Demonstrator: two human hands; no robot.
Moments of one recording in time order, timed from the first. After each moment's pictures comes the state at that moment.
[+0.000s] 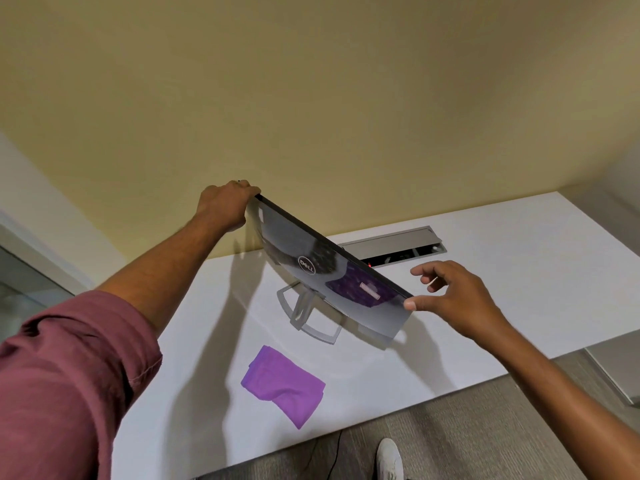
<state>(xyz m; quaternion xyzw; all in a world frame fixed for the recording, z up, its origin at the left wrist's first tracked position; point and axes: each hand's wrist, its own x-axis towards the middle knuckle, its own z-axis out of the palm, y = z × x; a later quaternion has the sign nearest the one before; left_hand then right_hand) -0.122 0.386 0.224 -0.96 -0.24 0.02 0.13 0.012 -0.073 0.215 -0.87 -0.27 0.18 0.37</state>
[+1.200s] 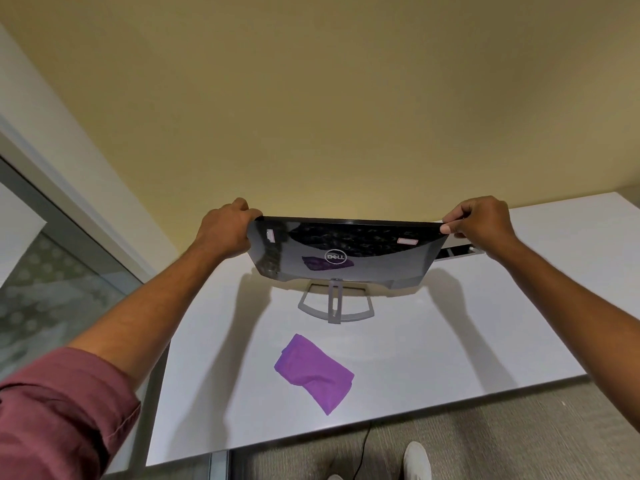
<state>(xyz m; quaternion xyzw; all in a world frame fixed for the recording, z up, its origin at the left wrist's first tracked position) -0.229 0.363 0.225 -0.95 -0.29 -0.01 0.06 0.126 0.007 0.218 -0.88 -0.24 0.12 0.40</state>
